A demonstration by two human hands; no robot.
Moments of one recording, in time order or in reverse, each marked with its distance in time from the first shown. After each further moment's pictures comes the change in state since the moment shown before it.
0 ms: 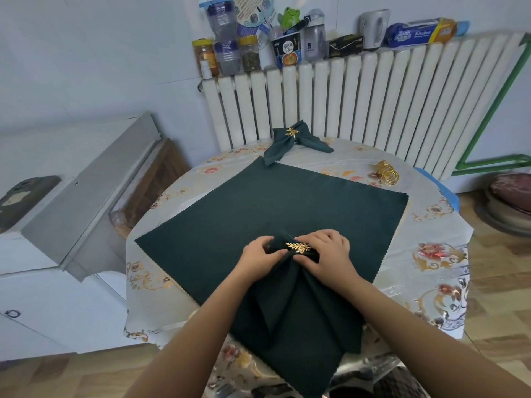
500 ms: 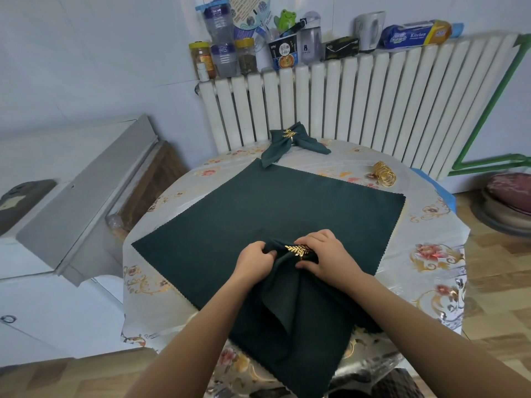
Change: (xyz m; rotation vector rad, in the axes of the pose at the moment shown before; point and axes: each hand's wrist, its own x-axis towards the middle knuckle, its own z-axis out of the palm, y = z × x) left_hand -0.001 0.011 0.001 0.158 0.071 -0.084; right_hand 0.009 0.005 -0.013 -0.002 -0.203 -0.033
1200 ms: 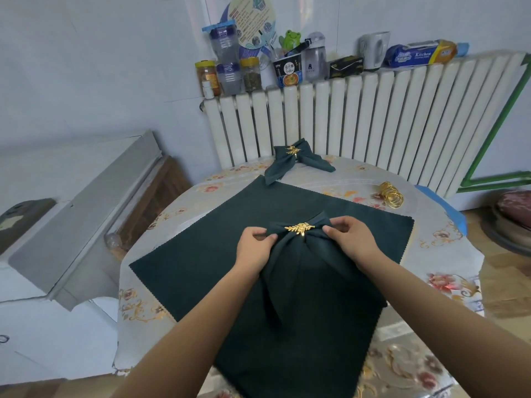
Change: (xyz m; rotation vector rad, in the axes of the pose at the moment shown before) left_hand 0.034 0.037 -0.021 -0.537 0.191 -0.034; right_hand 0.053 0.022 -0.054 0.671 0.242 0.542
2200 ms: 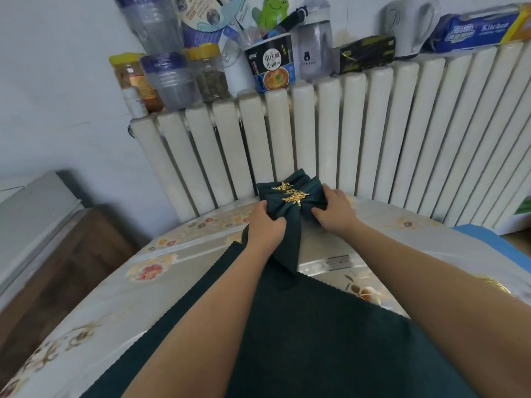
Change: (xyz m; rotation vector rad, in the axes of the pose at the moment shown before) left_hand 0.356 0.071 0.138 0.199 -0.097 0.169; right_hand 0.388 -0.032 0.059 -0.482 0.016 -0.149
